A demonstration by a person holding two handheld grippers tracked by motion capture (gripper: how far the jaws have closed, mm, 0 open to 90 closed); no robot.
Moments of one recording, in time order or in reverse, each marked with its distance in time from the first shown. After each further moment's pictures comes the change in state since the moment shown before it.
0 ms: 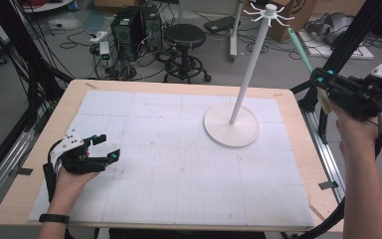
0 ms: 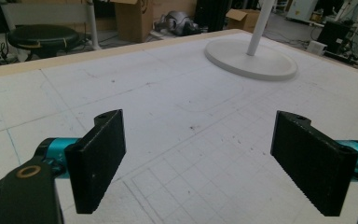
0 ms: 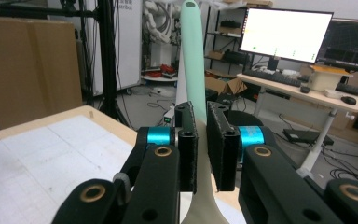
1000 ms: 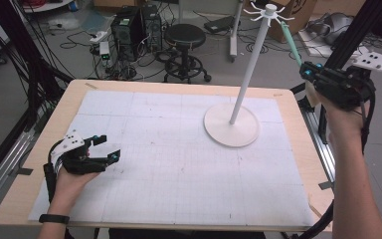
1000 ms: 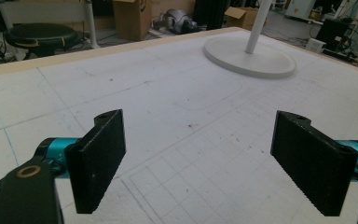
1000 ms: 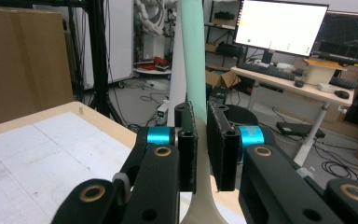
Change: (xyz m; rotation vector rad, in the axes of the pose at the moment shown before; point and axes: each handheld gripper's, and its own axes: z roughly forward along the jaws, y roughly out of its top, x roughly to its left) left arm -0.001 0.000 0.000 0.008 -0.007 0.006; right arm 0.002 0.004 0.030 0.045 -0.032 -0.004
